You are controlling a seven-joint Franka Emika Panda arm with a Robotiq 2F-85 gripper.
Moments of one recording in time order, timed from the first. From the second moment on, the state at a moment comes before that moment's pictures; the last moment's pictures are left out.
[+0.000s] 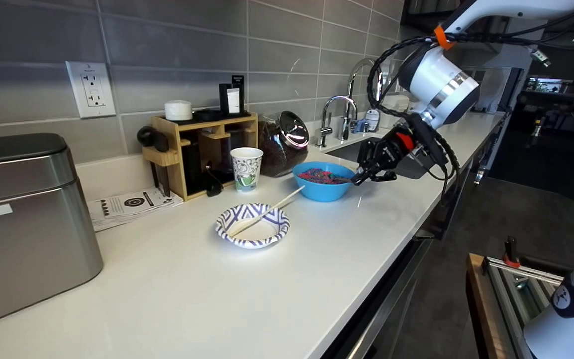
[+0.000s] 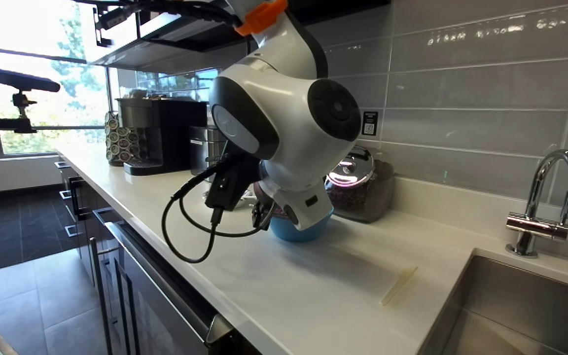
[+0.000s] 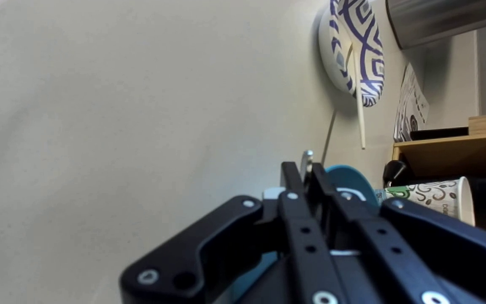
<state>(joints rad) -0.33 -0.06 -0.40 -2.55 1.09 2.06 -0.43</state>
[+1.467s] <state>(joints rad) -0.35 -0.15 -0.40 -2.54 0.92 1.94 -0.36</state>
